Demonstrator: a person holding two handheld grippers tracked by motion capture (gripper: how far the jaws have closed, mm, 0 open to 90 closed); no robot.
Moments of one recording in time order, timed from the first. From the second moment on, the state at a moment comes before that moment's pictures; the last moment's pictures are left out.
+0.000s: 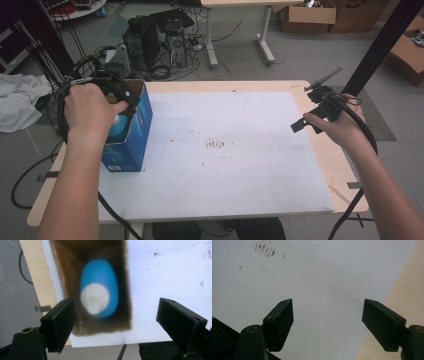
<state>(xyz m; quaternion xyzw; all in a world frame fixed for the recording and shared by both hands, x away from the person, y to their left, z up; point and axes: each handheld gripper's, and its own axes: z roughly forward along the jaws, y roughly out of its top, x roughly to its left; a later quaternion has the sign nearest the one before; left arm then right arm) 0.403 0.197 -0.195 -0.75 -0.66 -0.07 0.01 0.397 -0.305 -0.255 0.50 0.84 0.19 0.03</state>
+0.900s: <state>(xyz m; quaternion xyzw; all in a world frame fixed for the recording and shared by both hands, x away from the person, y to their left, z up) 0.404 0.068 -0.218 -0.84 -0.55 -0.04 -0.01 0.392 -0.308 -0.249 0.50 0.84 0.19 0.04</state>
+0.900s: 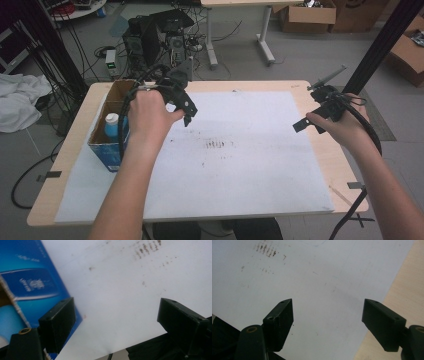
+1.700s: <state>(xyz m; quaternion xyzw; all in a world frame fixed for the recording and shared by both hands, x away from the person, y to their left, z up) 0.410 0.033 -0.239 -0.85 -0.52 -0.03 0.00 0.389 -0.315 -0.249 0.51 0.84 0.19 0.04</state>
